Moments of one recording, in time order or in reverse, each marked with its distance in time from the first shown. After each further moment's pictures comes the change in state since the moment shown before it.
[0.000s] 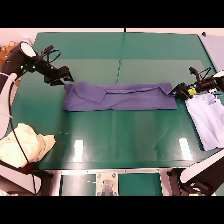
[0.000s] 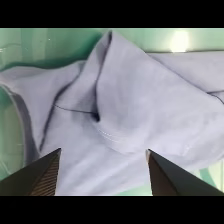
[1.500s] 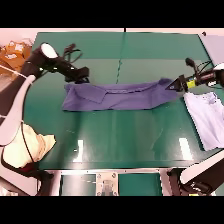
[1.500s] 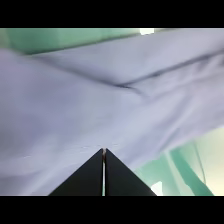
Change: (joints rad) left arm -0.214 -0.005 -0.004 -0.109 0.105 0.047; right arm 0.060 0.103 0.066 0.225 0.186 -0.013
